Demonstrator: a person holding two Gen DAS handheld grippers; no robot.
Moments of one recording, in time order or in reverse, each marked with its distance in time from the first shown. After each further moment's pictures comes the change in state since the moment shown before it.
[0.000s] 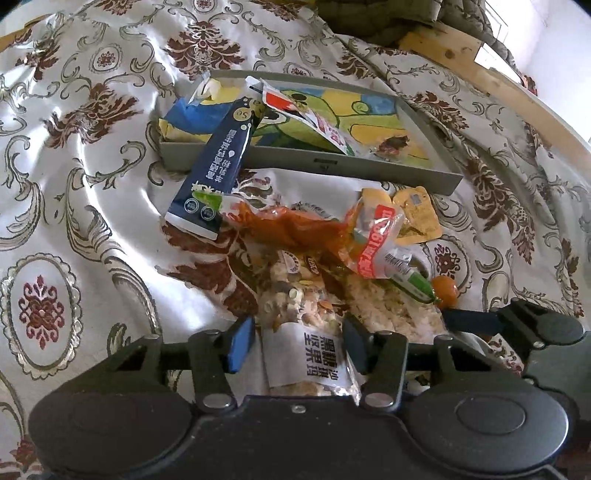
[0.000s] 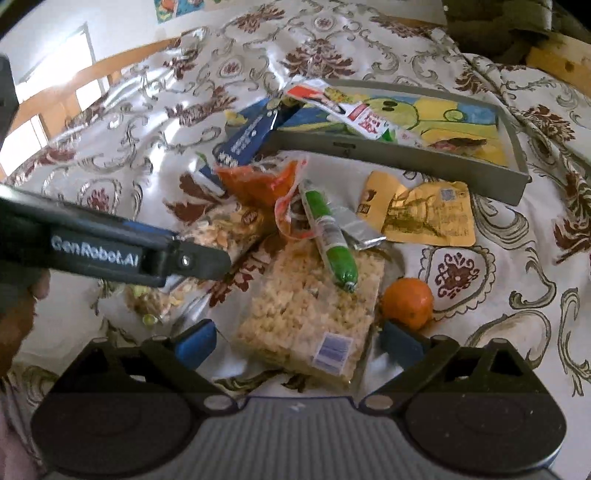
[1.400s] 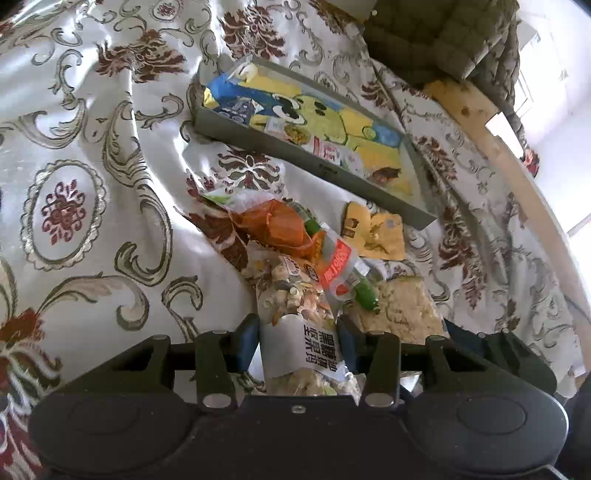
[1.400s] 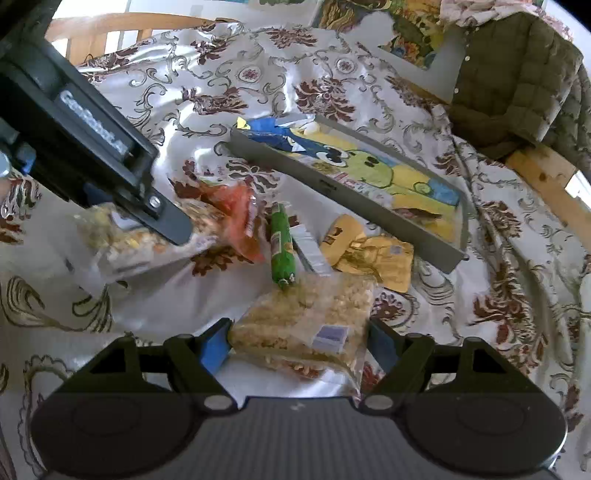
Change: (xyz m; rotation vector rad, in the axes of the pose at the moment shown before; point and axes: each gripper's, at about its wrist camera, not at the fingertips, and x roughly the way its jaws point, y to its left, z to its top) left arm -0.047 0.020 -0.023 -0.307 -0.008 -0.147; right arm -0.048 0.038 -0.019 -0.301 -0.084 -0.262
